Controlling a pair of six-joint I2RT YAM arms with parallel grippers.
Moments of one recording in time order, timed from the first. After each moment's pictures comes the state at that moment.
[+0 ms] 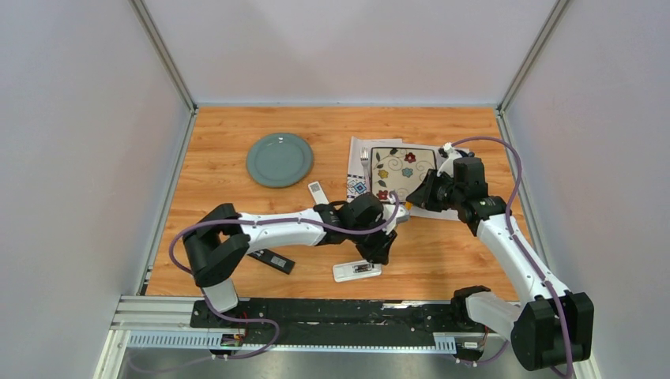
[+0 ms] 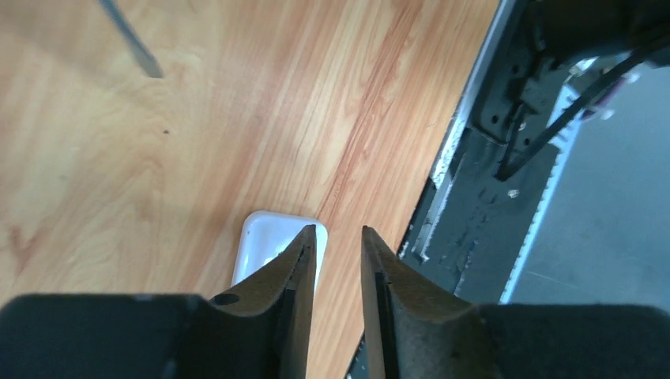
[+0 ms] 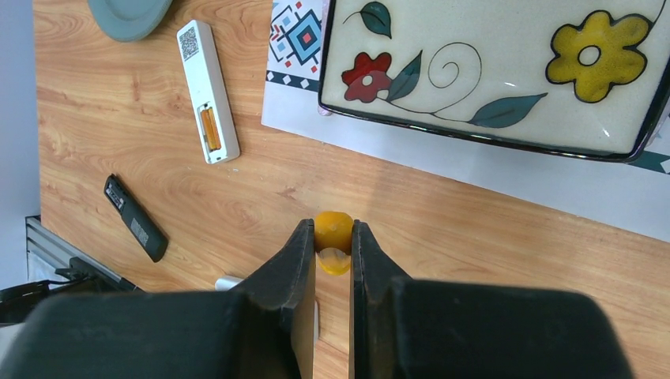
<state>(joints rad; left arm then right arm) -1.11 1.76 1.13 -0.21 0.36 -0.23 0.18 1.08 0.78 -0.41 -0.37 0.41</state>
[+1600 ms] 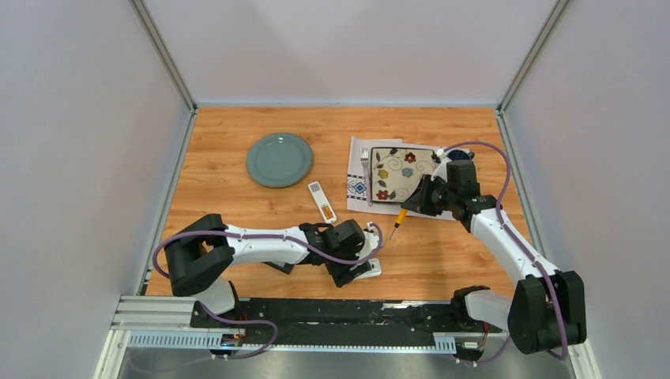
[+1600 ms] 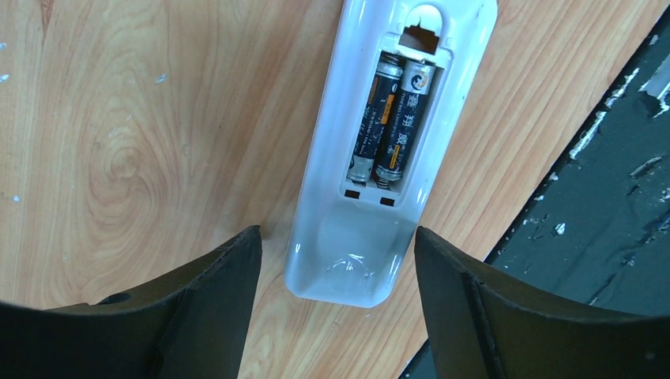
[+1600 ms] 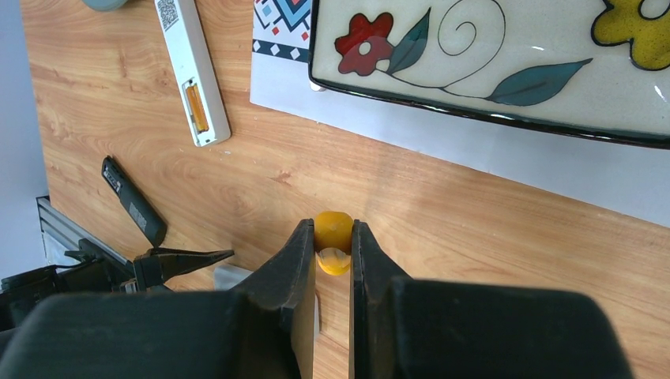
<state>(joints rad) -1.16 1.61 0.88 -0.36 0.08 -0.04 0.18 1.17 0.74 -0.35 -0.43 0.43</state>
